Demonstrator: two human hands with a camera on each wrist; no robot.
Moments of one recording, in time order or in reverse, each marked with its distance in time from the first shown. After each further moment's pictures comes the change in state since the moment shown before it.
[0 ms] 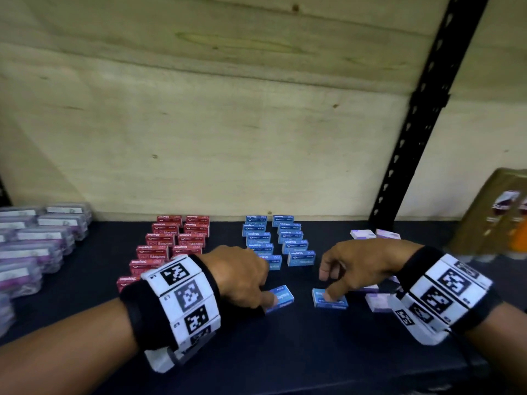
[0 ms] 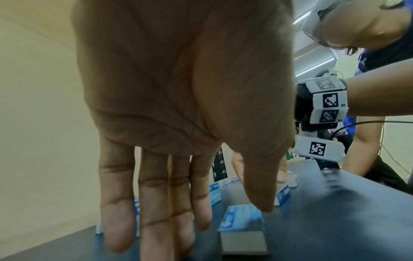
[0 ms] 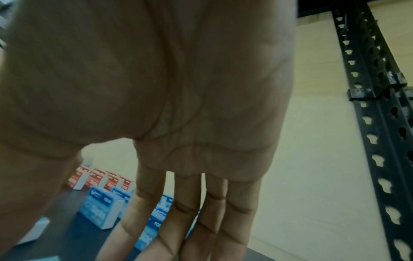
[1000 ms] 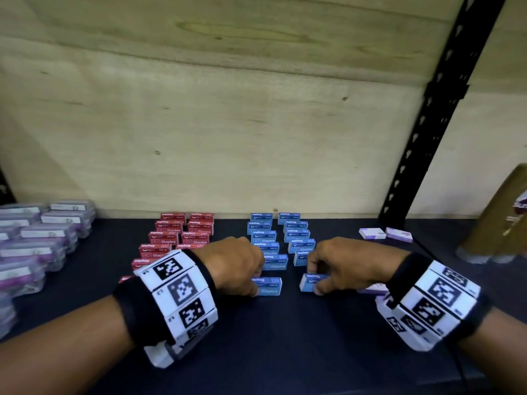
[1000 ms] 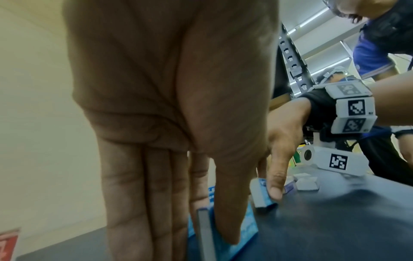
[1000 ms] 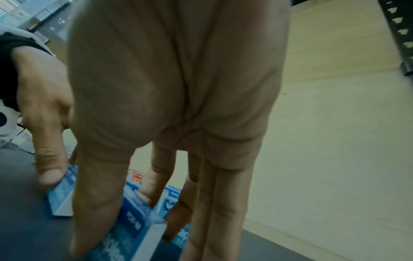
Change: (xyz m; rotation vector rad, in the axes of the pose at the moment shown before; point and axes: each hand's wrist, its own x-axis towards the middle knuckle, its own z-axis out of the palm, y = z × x) left_hand 0.010 -0.019 0.001 -0.096 0.062 -0.029; right_hand 0.027 -0.014 0.008 -0.141 0.118 -0.157
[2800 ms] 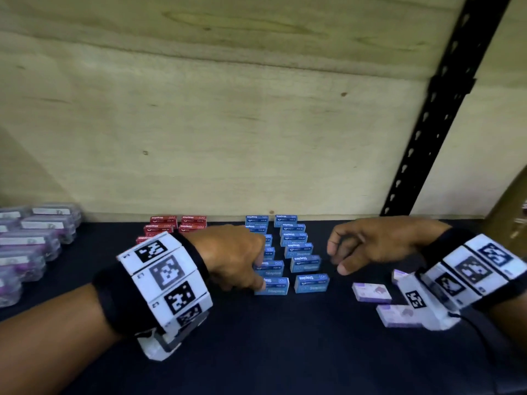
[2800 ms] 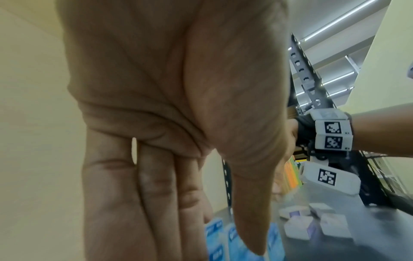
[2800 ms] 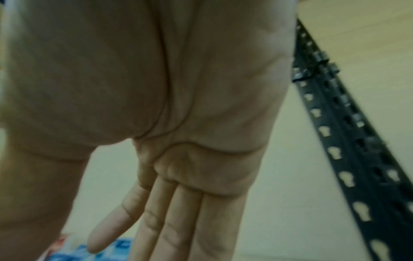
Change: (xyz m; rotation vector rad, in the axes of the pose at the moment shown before) left_hand 0.012 -0.003 -0.026 -0.118 -0.086 0.008; right_hand -0.007 0.059 -0.034 0.500 -0.149 0.069
